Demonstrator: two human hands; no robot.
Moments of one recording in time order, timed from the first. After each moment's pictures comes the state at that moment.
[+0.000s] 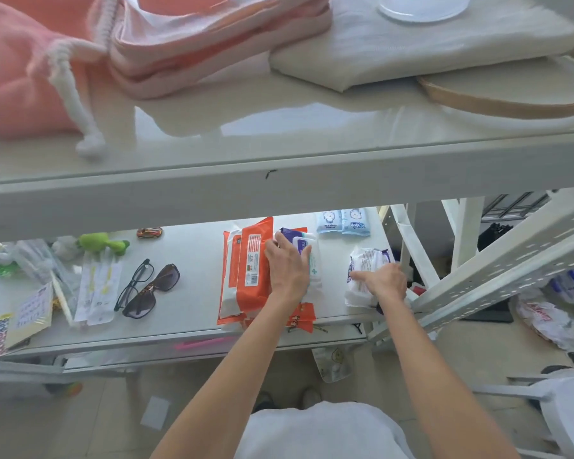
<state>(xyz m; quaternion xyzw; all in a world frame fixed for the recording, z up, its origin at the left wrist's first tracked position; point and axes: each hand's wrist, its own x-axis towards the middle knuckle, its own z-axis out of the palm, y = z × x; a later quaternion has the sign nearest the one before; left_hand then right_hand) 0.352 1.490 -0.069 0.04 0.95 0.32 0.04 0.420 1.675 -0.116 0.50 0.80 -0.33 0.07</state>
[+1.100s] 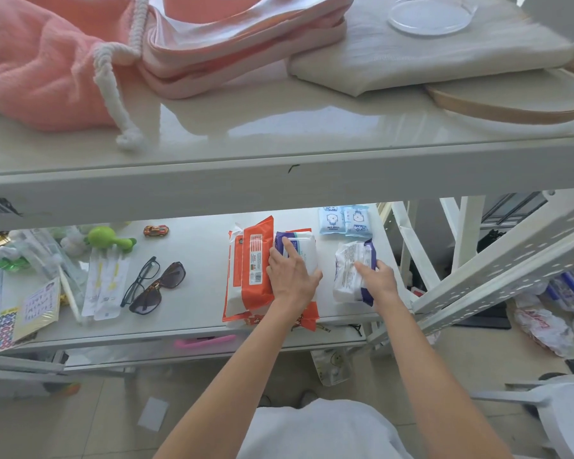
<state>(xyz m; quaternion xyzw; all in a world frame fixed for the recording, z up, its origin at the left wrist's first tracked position) 0.369 1.478 -0.073 0.06 0.97 0.21 0.09 0.426 1.654 -0.108 0.45 0.67 -0.59 -0.01</state>
